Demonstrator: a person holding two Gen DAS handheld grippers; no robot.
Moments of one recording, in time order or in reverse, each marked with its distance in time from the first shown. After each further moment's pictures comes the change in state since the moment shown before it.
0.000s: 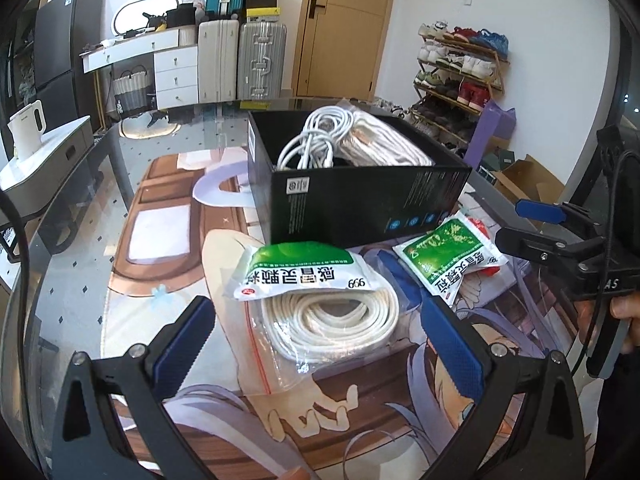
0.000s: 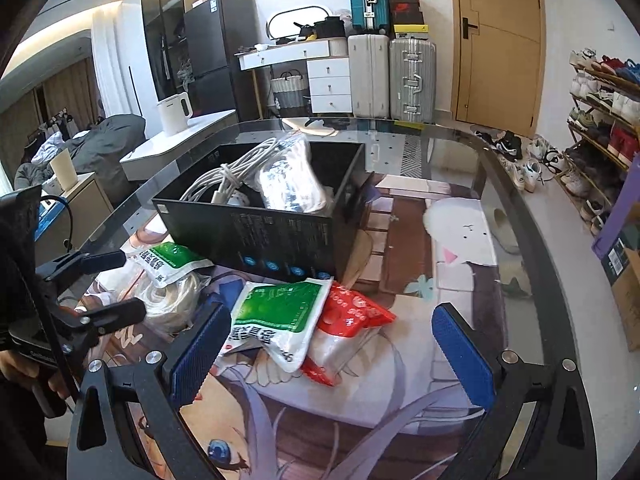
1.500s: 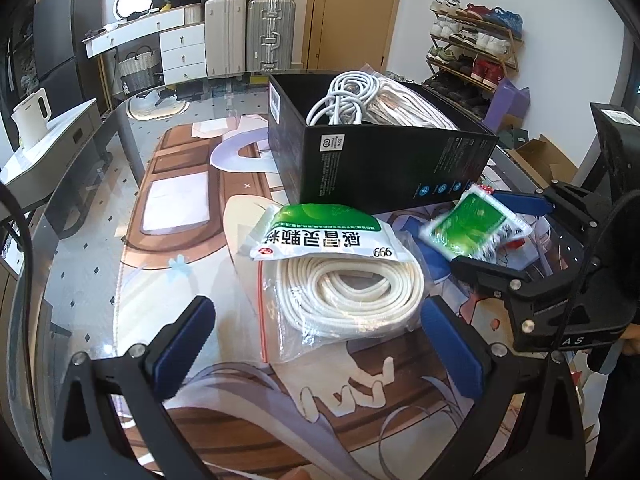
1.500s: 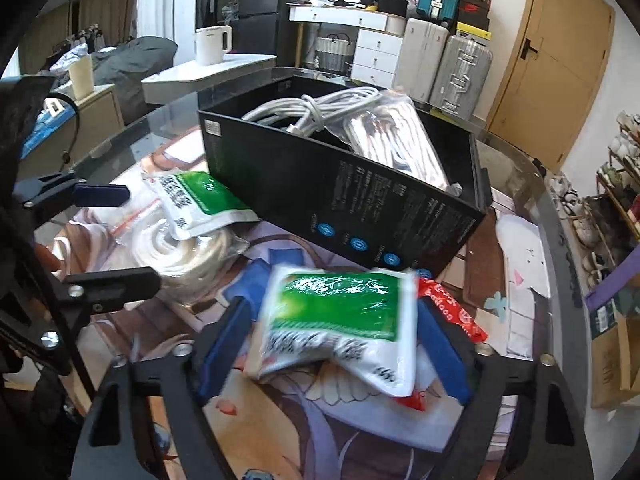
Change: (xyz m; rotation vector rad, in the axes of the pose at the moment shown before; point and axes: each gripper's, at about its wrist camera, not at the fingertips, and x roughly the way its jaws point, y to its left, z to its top) left arm 0.004 0.017 -0.008 0.001 0.095 0.040; right arm 0.052 0.066 -0.005 -0.256 0.118 -0.025
